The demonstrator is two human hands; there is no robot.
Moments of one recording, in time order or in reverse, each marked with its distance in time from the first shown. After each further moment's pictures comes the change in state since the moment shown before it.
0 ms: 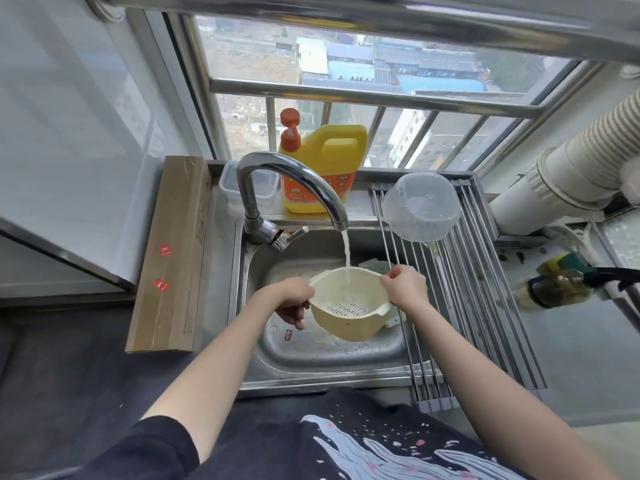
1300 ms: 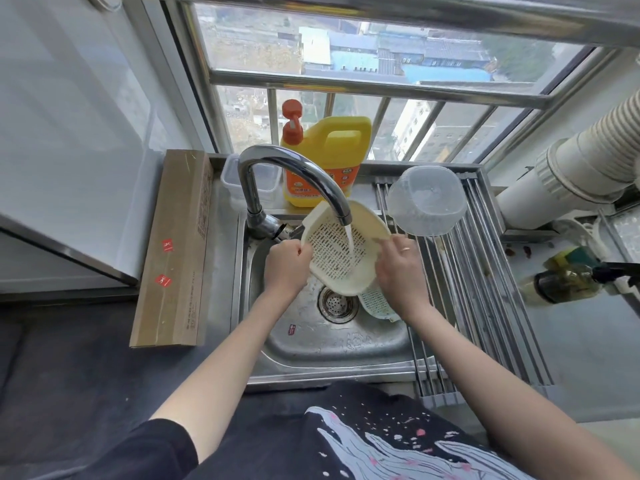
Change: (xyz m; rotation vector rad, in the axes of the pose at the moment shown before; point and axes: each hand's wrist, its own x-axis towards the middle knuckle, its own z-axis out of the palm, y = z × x) left_hand -0.017 0.008 -0.005 -0.205 0.837 0.430; right_hand -0.021 -0.013 0.000 -0.140 0.403 -0.772
